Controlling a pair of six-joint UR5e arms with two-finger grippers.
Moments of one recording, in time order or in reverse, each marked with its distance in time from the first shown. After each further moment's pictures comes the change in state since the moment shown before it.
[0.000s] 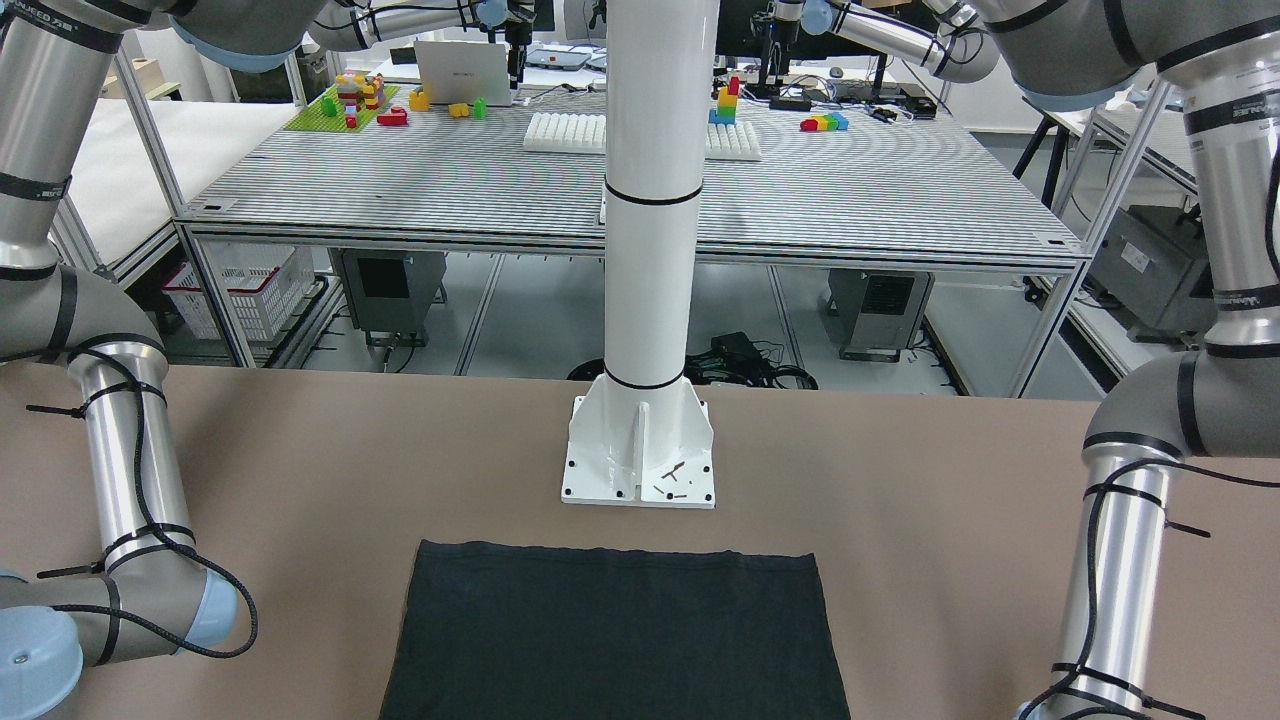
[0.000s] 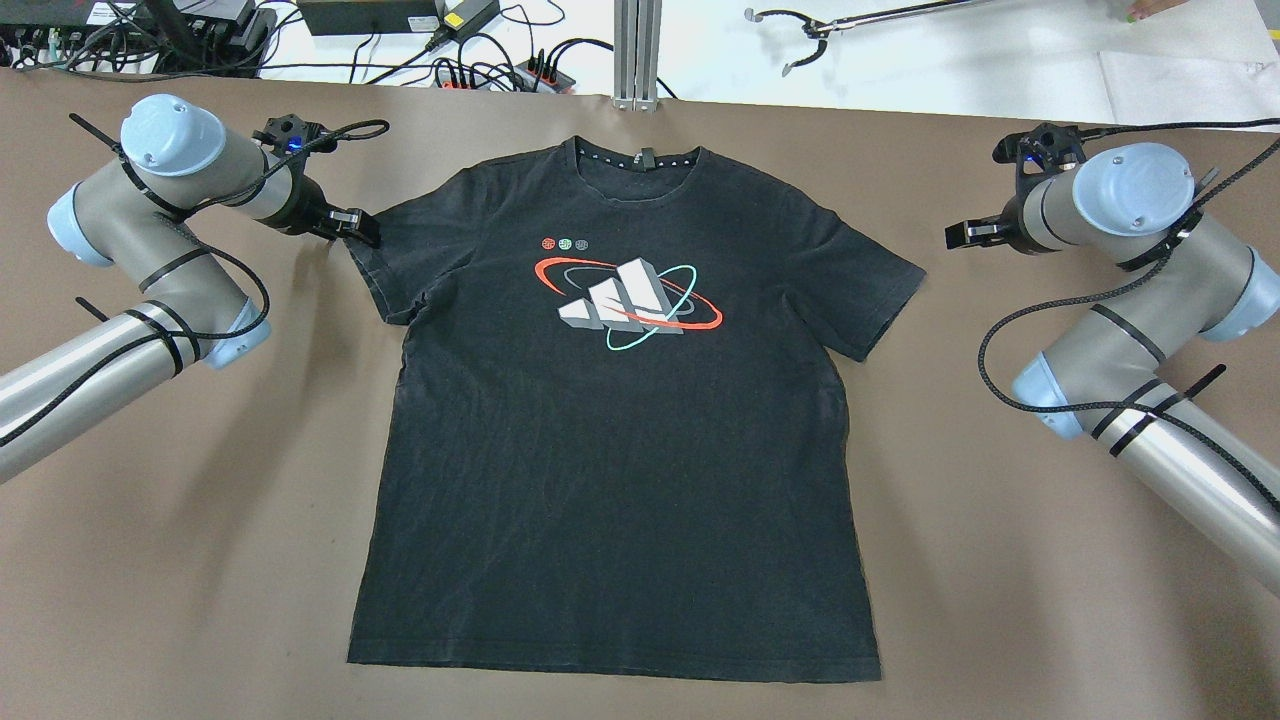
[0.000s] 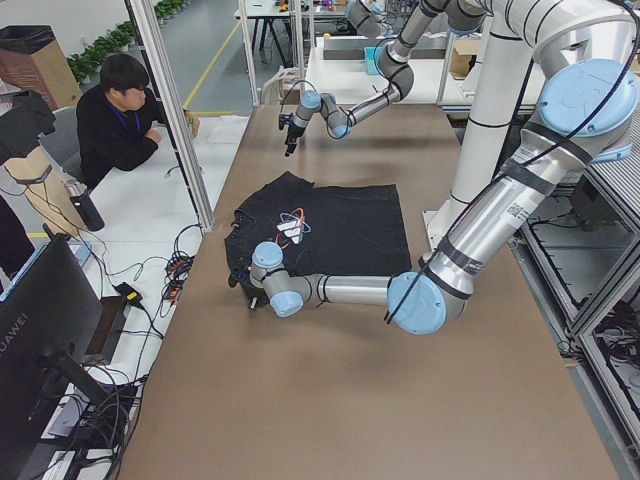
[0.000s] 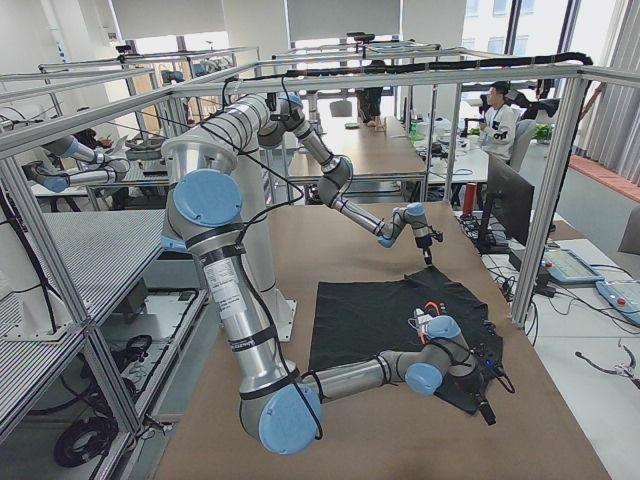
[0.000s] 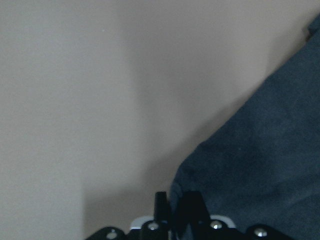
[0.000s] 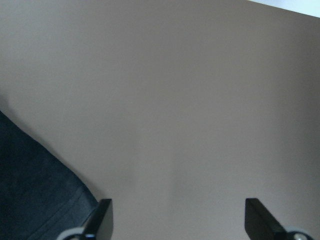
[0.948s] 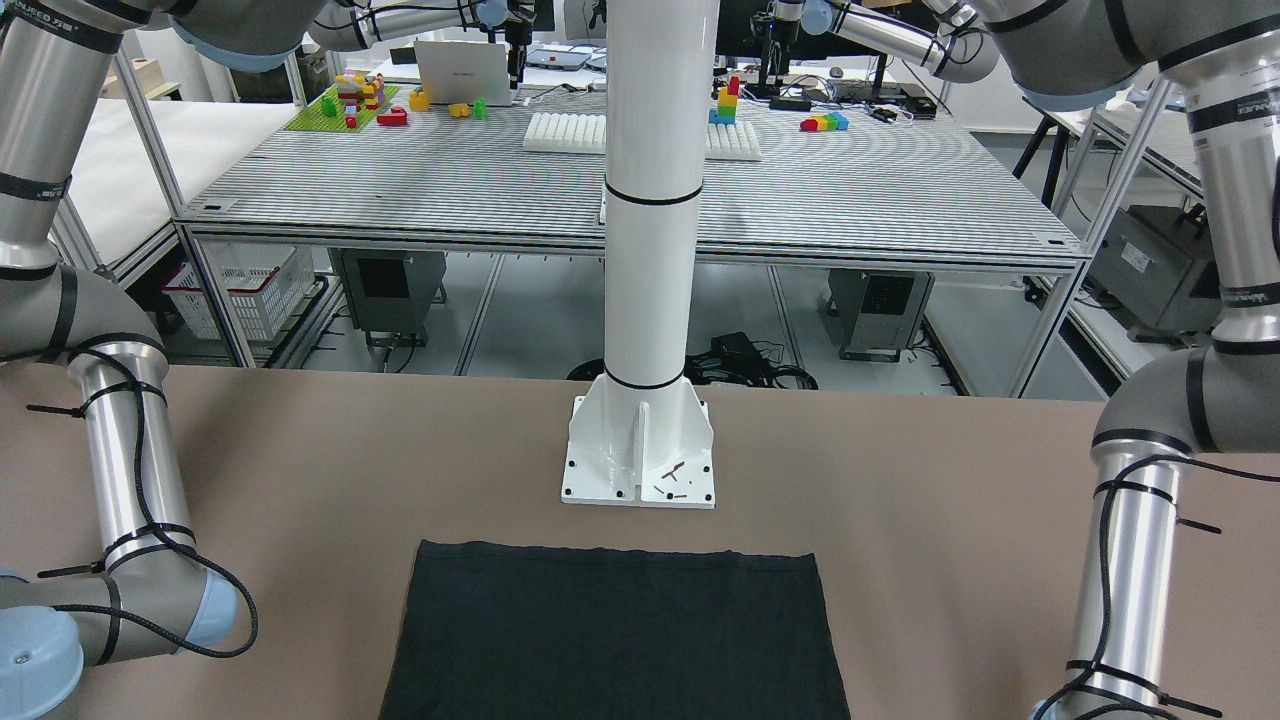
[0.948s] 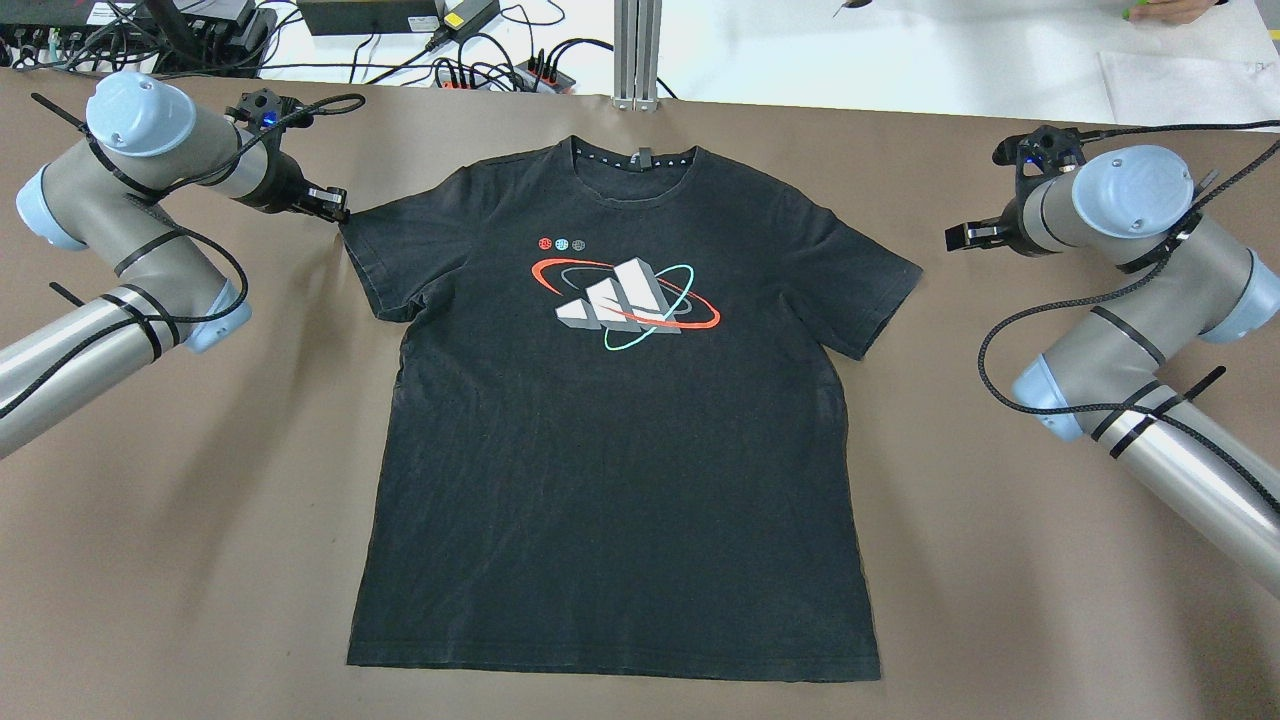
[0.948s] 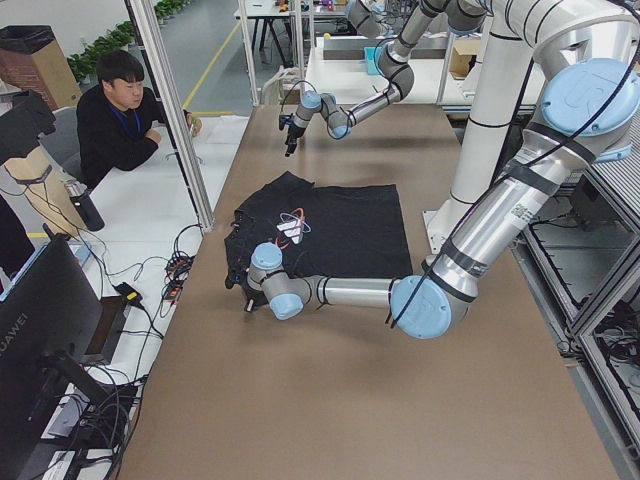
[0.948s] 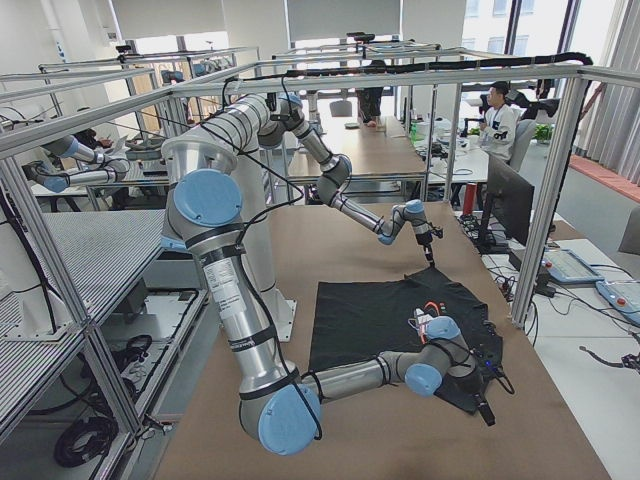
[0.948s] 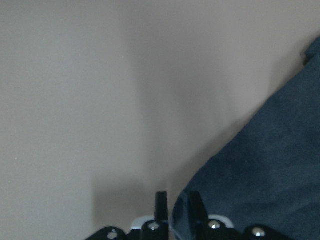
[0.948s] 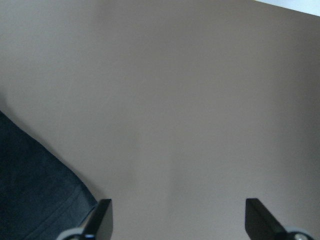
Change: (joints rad) left arm -0.016 0.022 -0.026 0.002 0.028 0.011; right arm -0.001 -0.003 0.000 0.000 -0.001 0.000
